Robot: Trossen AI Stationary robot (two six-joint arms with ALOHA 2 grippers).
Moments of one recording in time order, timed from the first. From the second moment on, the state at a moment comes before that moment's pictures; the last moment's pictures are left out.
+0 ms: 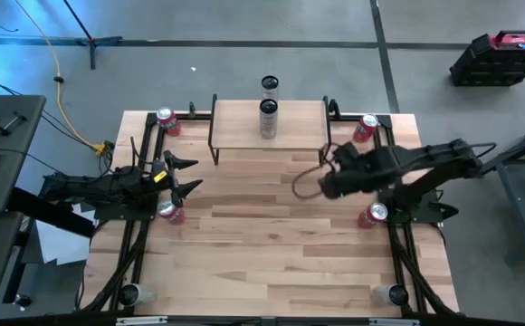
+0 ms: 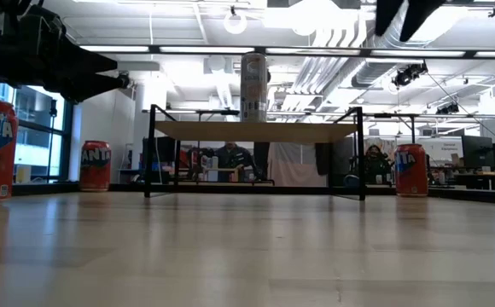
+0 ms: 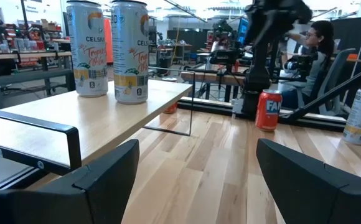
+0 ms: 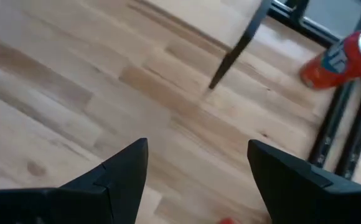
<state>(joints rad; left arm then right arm) -0.06 0.02 0.01 0.06 -0.38 -0.03 0.21 1.41 1.55 -1.56 0.50 1.21</state>
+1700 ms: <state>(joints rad) -0.06 0.02 0.01 0.06 -0.38 -0.03 -1.01 1.47 1.13 -1.03 0.48 1.38</state>
